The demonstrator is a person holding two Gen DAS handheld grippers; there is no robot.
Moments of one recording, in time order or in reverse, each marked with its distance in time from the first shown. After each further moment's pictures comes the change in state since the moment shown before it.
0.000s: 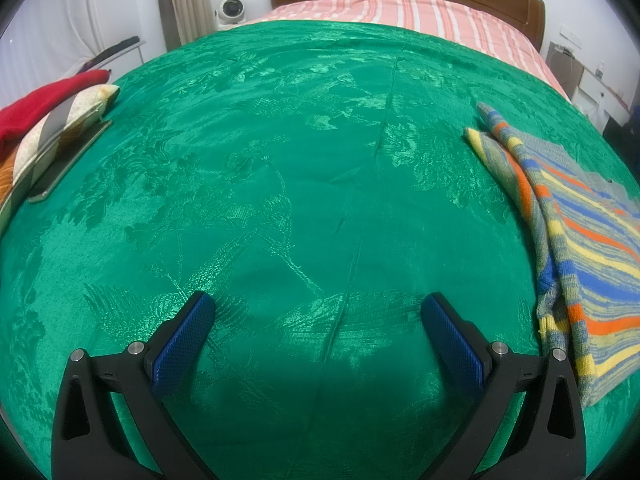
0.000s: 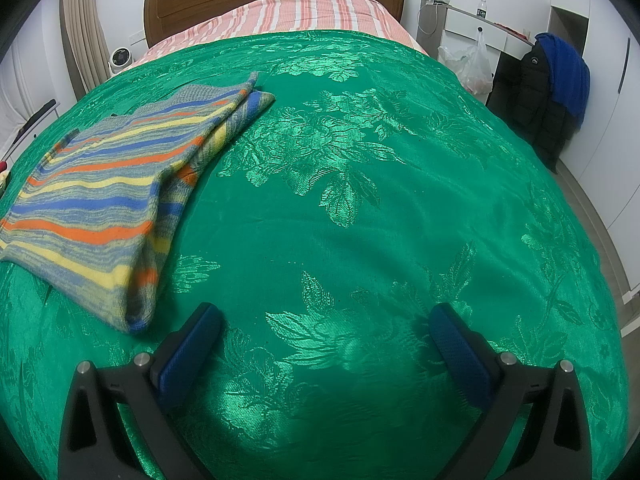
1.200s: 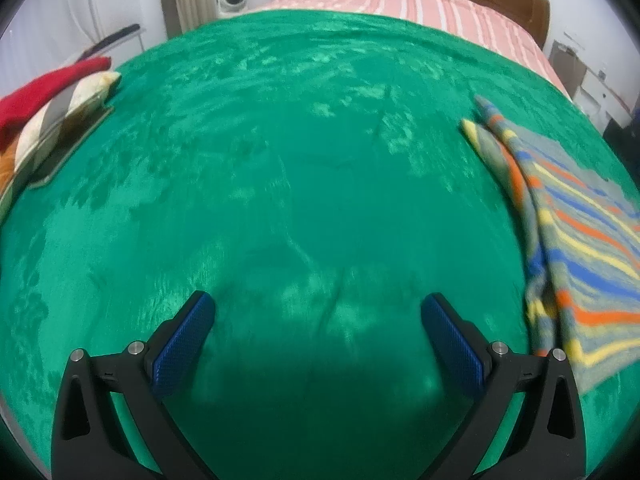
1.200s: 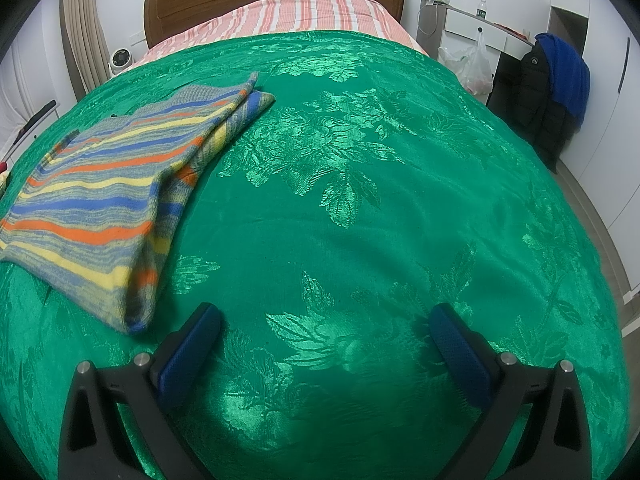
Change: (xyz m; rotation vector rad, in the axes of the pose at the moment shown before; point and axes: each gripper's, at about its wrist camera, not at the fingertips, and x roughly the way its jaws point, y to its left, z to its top) left arm -0.011 -0.001 -0.004 -0.001 0.060 -0.019; right arm 0.001 -0.001 0.001 0.001 0.001 0.005
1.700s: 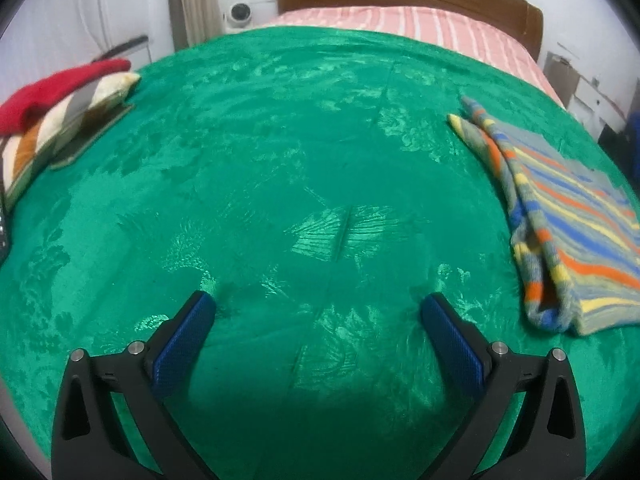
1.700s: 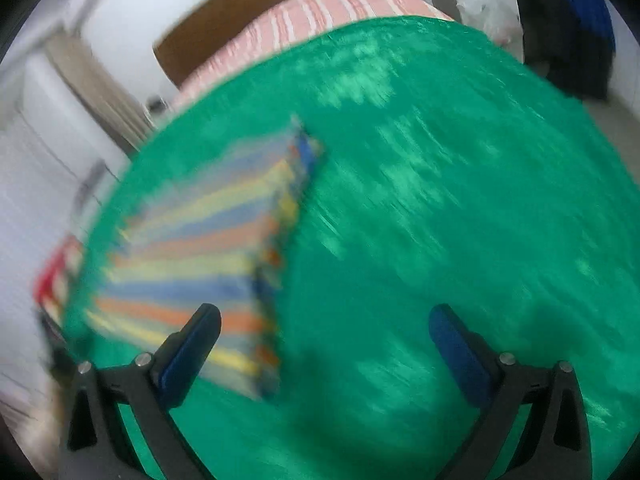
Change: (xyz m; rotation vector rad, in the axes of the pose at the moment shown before) left arm -0.018 0.003 -0.035 -0.018 -0.093 0.014; right arm -0.017 -0.013 0.076 0.279 0.041 0.457
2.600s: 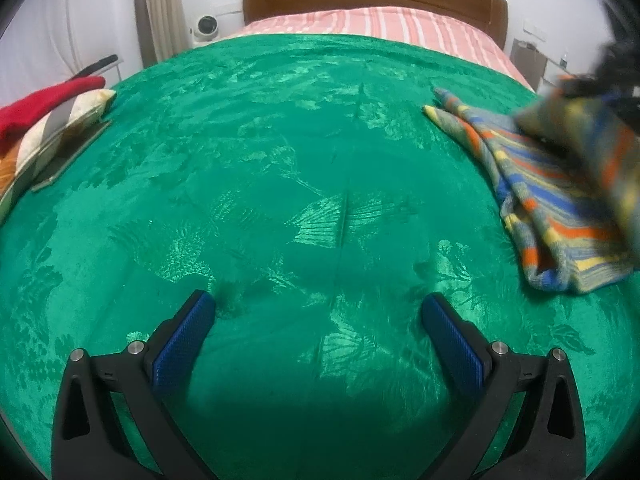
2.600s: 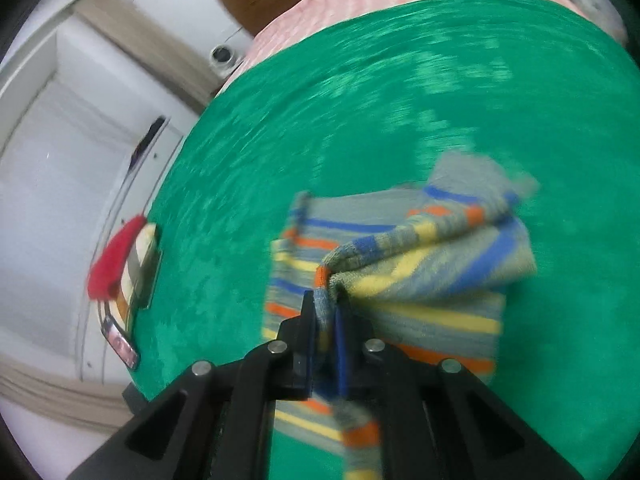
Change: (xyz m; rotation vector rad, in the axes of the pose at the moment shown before) left arm -0.002 0.013 -0.011 0.093 -0.032 -0.089; right arm 0.172 0.293 0.032 -0.131 0.240 0.112
